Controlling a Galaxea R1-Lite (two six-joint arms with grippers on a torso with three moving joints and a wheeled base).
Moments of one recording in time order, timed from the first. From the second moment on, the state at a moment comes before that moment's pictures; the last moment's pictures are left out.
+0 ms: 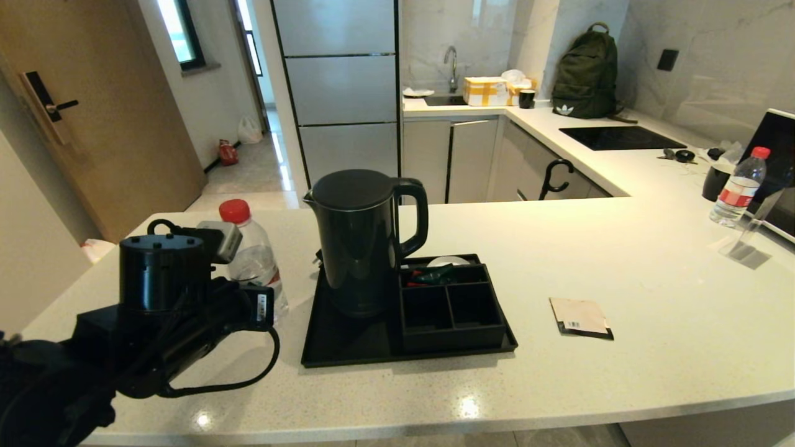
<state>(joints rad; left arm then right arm) -0.36 1.62 -0.57 -0.64 0.30 -0.06 0.00 0.00 0.00 0.00 0.00 -0.02</state>
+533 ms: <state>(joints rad) -0.23 1.83 -0.54 -0.91 0.29 -0.06 0.00 0.00 0.00 0.00 0.00 -0.02</state>
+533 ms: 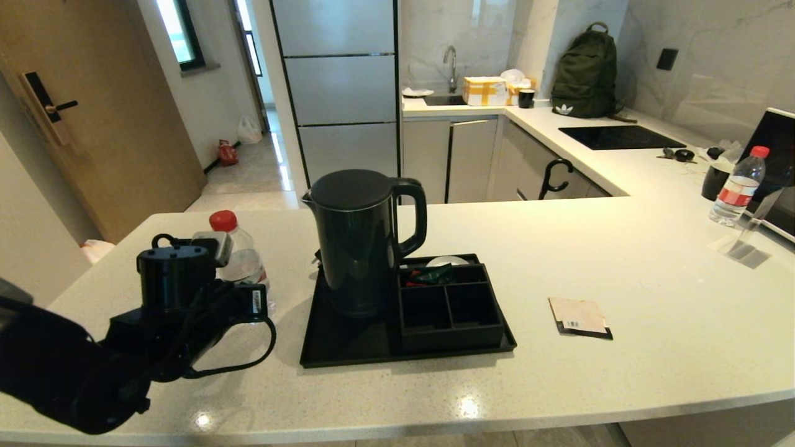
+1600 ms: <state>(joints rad) -0.22 2.03 -0.48 -1.09 0.29 -0.05 0.00 0.00 0.00 0.00 0.00 -0.02</state>
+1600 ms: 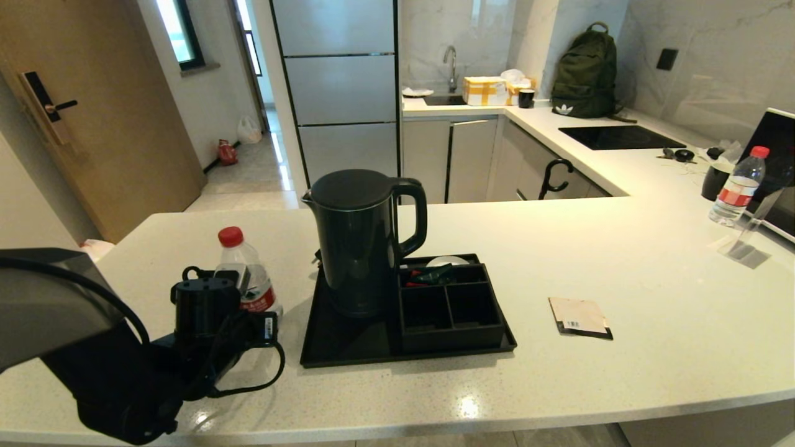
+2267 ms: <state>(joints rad) -0.23 1.98 -0.43 -1.10 0.28 -0.05 0.00 0.00 0.00 0.00 0.00 -0.02</state>
